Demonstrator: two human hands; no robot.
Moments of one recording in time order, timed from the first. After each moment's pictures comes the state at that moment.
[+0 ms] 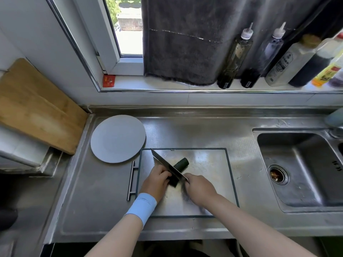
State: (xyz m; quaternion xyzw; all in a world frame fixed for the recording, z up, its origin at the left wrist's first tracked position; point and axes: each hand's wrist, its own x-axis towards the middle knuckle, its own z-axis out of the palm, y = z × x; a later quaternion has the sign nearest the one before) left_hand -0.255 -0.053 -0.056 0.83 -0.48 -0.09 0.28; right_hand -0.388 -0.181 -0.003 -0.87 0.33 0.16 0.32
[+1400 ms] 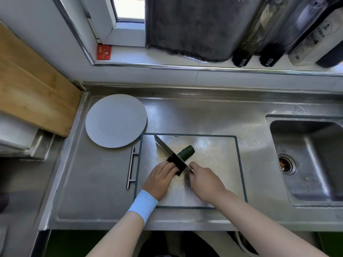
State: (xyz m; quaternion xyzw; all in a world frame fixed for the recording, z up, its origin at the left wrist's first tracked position) left_hand -0.266 -0.043 -0.116 0.75 -0.59 0.06 0.30; right_hand -0.385 -0.178 -0.010 -0.87 0.34 0.17 0.32
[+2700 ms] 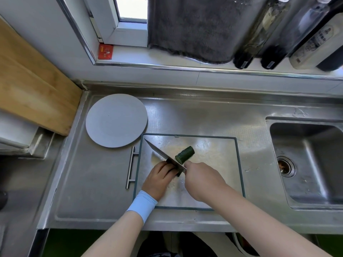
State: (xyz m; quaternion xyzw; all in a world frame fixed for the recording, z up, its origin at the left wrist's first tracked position) left_hand -0.262 -0.044 -0.115 0.74 -0.59 0.08 0.32; right_hand -0.358 -0.168 0.052 -0.89 0.30 0.27 0.21
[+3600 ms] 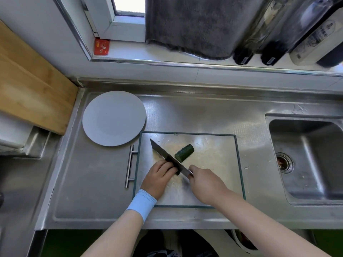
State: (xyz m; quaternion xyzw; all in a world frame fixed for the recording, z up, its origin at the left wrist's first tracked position) left_hand -0.262 -0.042 -0.114 0.75 -0.58 0.06 0.30; right_hand -0.383 -0.175 0.007 -0.86 0.34 0.24 0.30
